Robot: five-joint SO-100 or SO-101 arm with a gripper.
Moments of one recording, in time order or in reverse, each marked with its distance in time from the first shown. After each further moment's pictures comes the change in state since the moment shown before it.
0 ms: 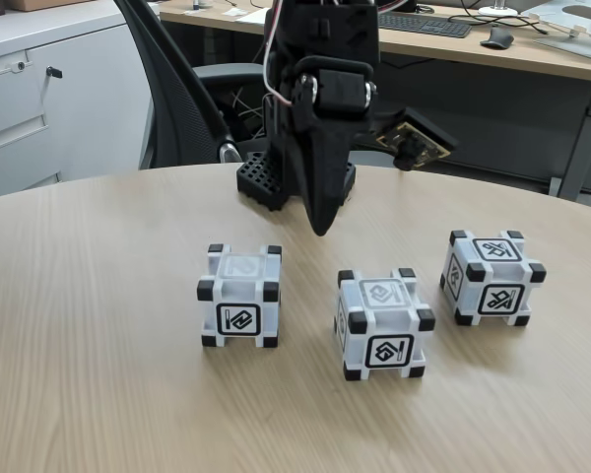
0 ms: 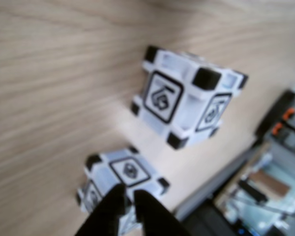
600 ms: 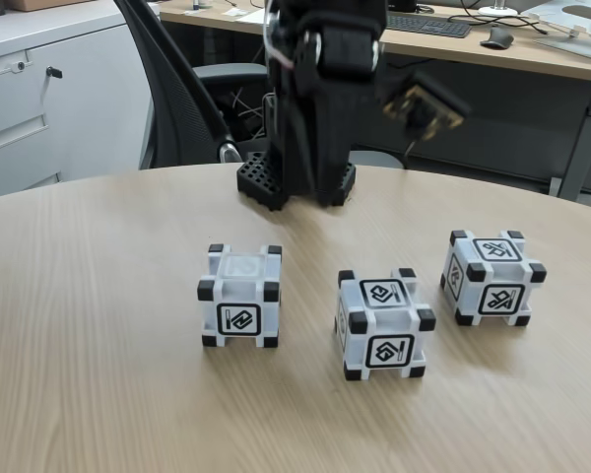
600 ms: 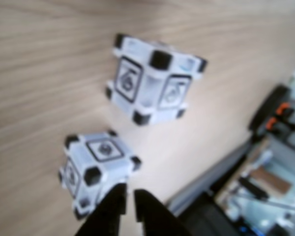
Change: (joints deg) arm 0.2 -21.1 -16.8 -2.9 1.6
